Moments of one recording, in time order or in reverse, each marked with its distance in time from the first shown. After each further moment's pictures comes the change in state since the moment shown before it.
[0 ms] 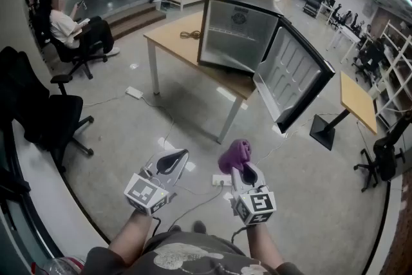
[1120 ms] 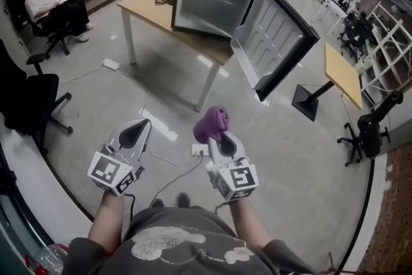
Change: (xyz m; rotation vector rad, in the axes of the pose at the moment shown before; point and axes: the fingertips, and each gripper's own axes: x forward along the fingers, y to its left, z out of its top) left arm -0.001 0.012 -0.003 -0.004 0.021 0.101; right arm -0.001 -0.013 0.006 -0.001 -0.047 0.046
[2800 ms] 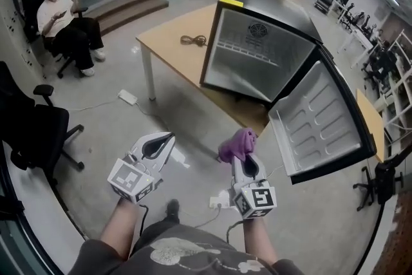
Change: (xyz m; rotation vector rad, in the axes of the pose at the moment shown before) left arm 0.197 0.227 0.019 0.028 0.016 -0.032; right arm 0.277 -0.105 0.034 0.033 -0.012 -0.051
